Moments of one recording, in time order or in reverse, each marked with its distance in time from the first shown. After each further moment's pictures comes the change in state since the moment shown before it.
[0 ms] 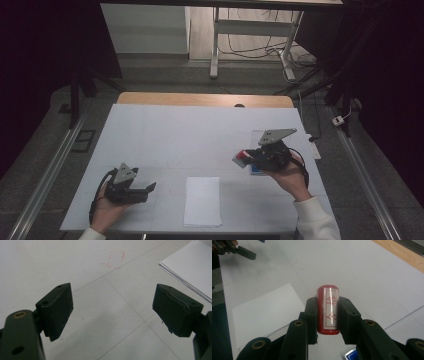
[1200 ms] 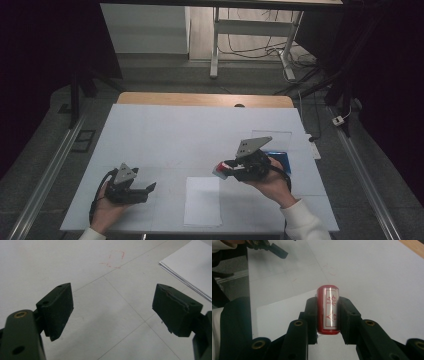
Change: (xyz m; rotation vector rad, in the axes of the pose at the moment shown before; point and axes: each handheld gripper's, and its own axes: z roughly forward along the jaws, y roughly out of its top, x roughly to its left) left arm -0.001 0.000 0.000 0.001 -0.001 0.005; right arm 0.045 0.018 0.032 0.022 0.125 -0.124
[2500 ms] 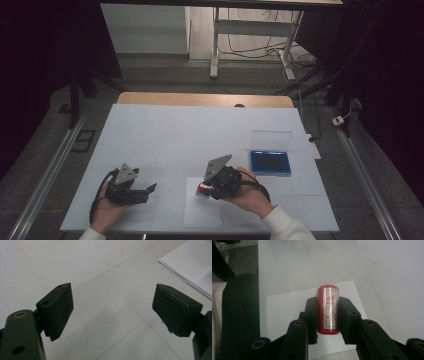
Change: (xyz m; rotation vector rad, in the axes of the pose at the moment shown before) left arm -0.001 0.000 0.001 0.009 -0.004 0.007; right arm 0.042 0.005 0.068 0.195 0.077 -0.135
